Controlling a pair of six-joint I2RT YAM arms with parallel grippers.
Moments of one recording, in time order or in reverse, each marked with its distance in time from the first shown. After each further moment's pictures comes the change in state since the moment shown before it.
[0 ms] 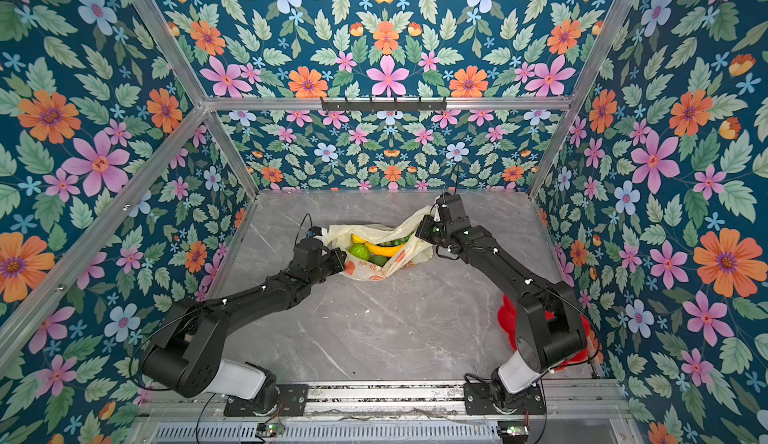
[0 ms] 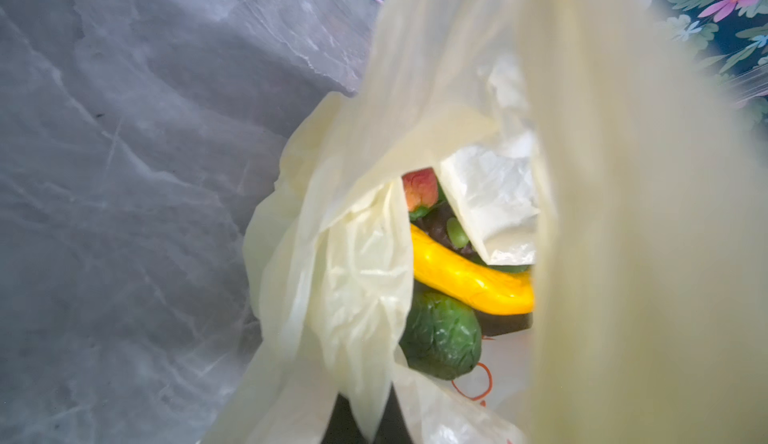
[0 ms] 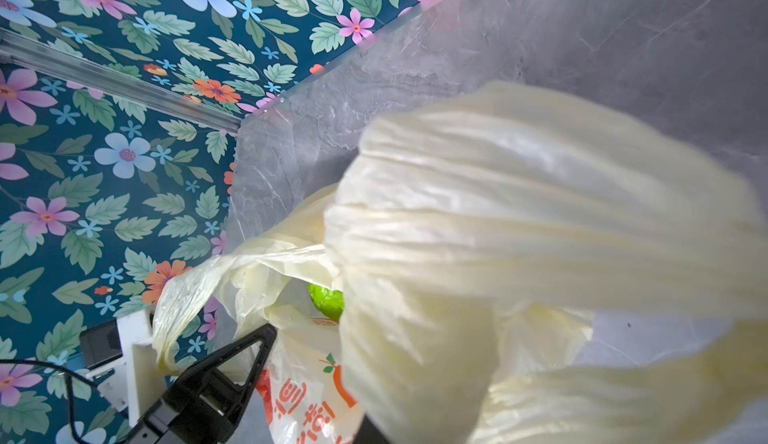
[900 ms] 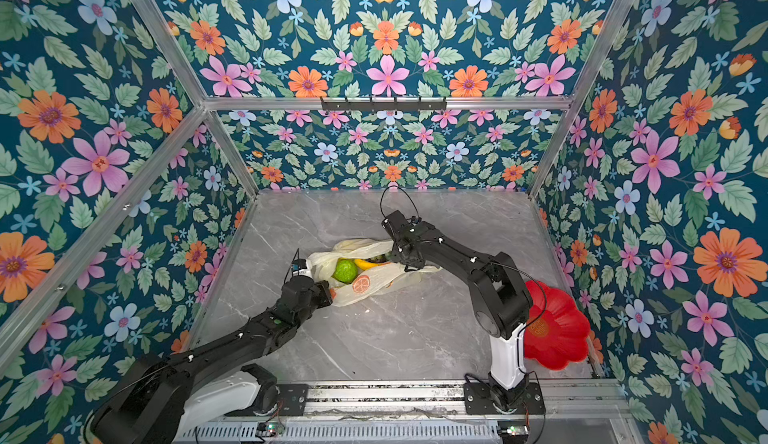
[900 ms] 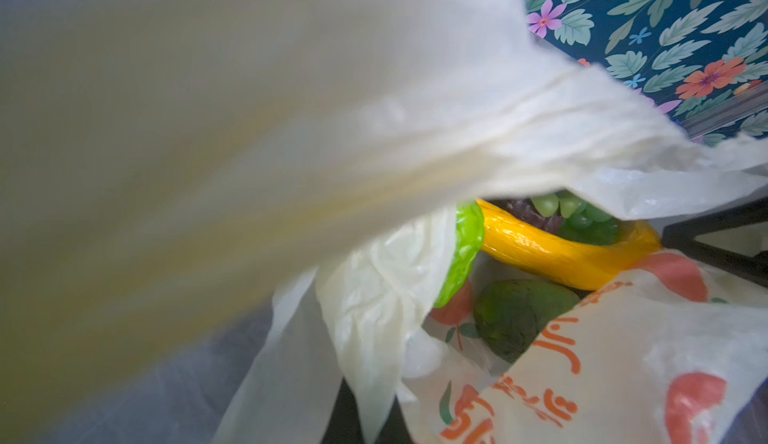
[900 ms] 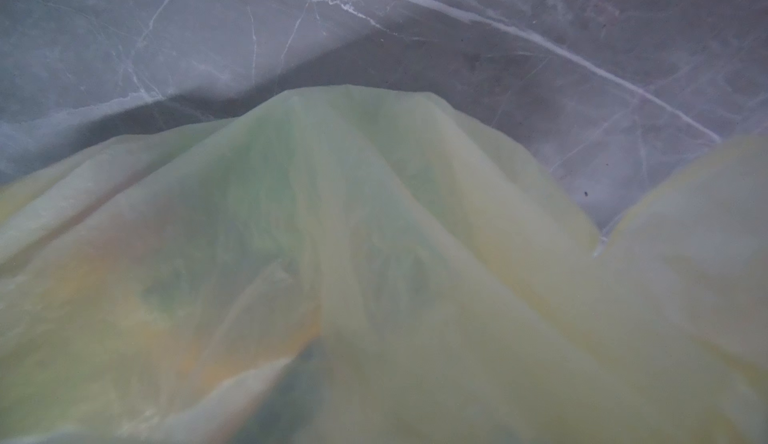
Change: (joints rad) left arm -0.093 -0.313 -0.291 -0.066 -0.257 0.011; right arm 0.278 0.335 0.333 -0.496 0.439 0.103
